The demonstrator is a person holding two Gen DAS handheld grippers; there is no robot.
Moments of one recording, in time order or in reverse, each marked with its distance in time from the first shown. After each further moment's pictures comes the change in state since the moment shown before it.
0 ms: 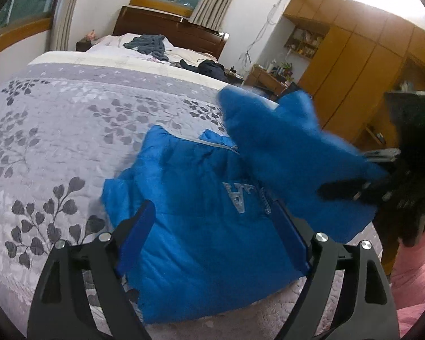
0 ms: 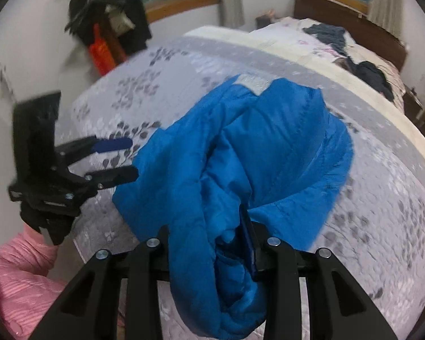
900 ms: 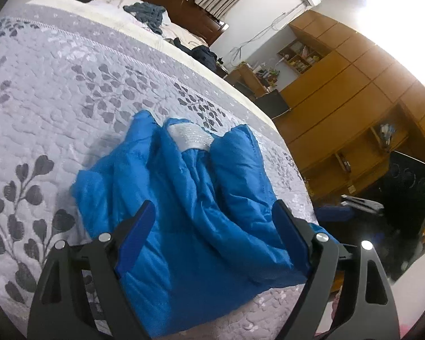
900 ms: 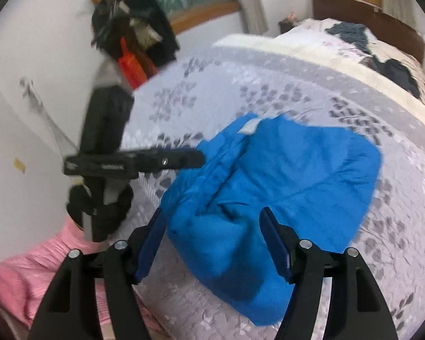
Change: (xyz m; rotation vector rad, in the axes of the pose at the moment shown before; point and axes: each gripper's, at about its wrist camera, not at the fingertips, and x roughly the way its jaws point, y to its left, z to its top) left arm 0.041 0.048 0.023 -0.226 0.086 -0.232; right arm -0.029 0.002 -0.002 0.053 -0.095 0.181
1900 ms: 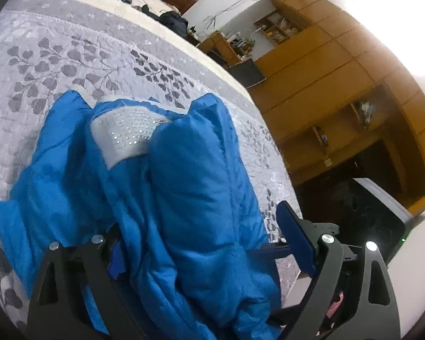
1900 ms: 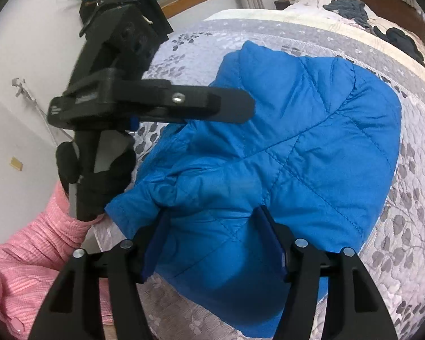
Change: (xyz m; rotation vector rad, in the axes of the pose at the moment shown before) left arm 0.096 -0.009 0.031 0.037 0.190 -0.135; right arm 0.071 -0.025 -0.033 0.040 0.108 0.048
